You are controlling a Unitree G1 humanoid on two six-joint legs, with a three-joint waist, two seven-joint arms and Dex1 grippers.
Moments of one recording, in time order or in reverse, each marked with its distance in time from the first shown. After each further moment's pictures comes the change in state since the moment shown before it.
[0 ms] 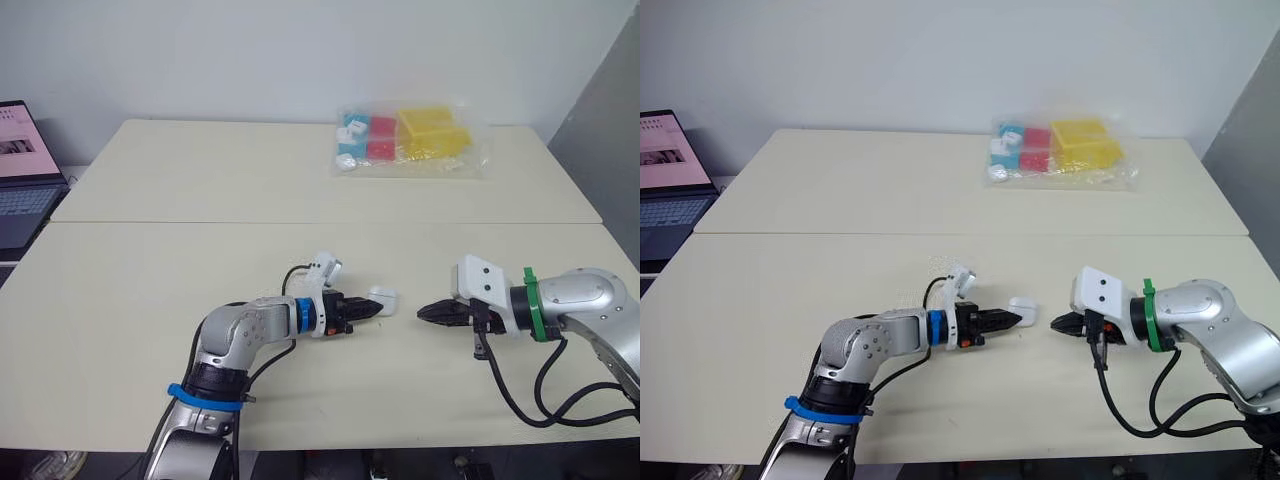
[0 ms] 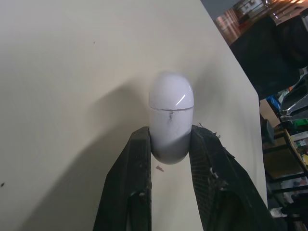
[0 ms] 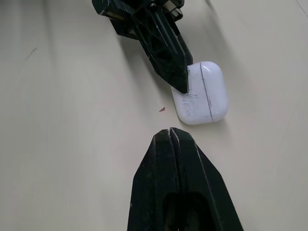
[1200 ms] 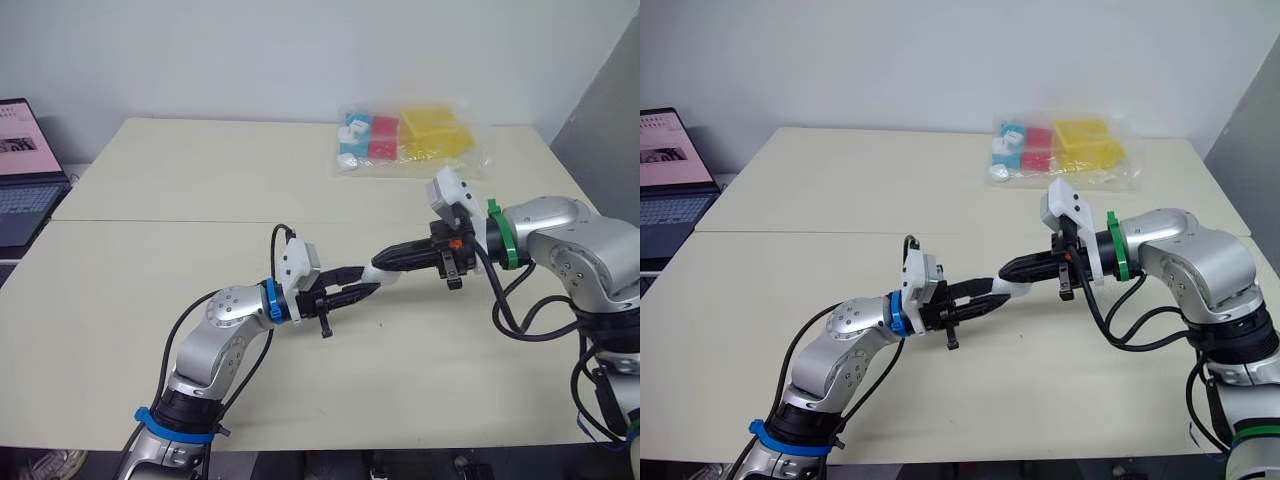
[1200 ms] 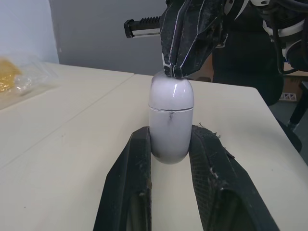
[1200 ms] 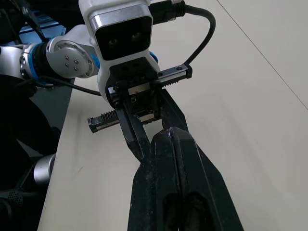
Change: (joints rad) left arm 0.143 0.141 -0.073 -0.209 0.232 -0.814 -0.348; right arm -0.476 0.228 0.041 0.257 0.241 0.257 0.110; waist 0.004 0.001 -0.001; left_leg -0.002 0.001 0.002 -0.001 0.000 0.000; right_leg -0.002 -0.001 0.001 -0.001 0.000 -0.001
